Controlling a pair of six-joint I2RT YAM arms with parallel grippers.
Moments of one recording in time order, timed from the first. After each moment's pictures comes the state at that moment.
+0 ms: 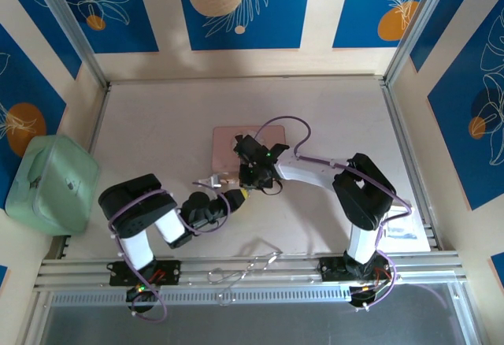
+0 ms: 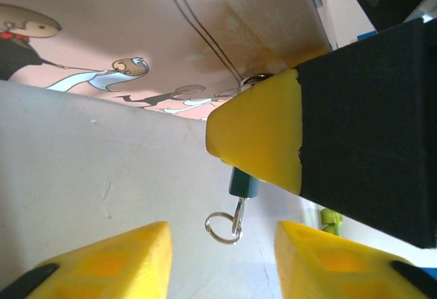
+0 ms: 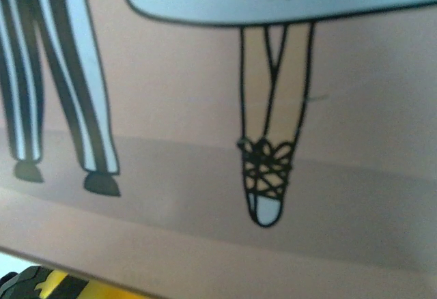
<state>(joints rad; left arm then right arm) -0.87 1.77 0.19 1.30 0.05 -1.15 0.85 1.80 1.21 -0.62 -0.05 0.88</state>
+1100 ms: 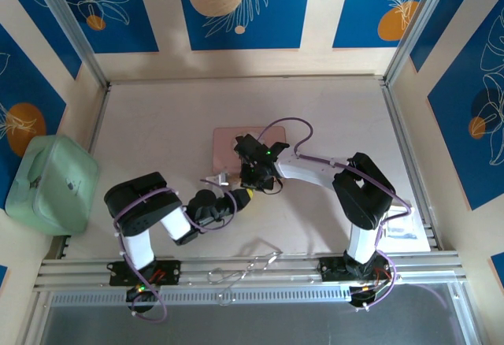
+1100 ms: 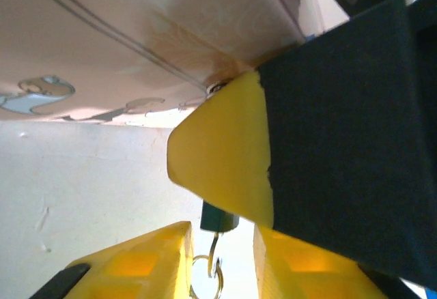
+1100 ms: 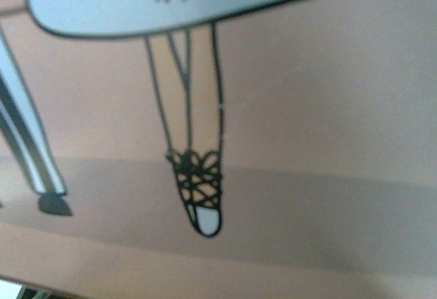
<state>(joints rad) -0.90 1.81 0.25 1.27 0.06 -1.11 0.84 1.80 1.22 -0.66 -0.07 0.97</state>
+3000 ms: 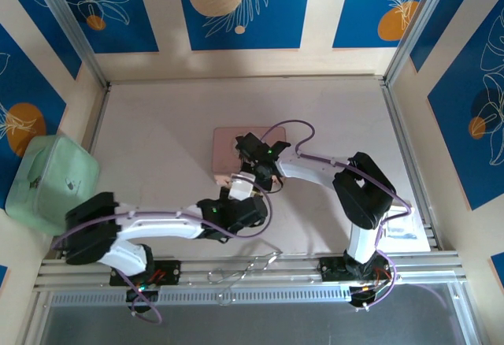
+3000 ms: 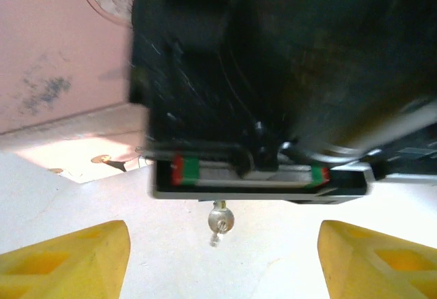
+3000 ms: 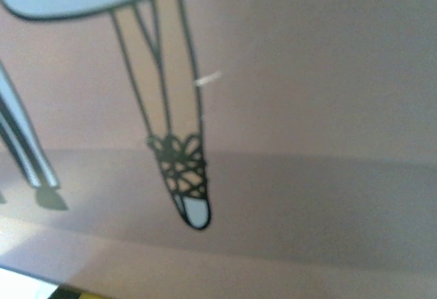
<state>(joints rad) -1.29 1.42 0.83 -0.34 -0.72 -0.78 0.83 1.81 1.22 -0.64 -0.16 1.07</state>
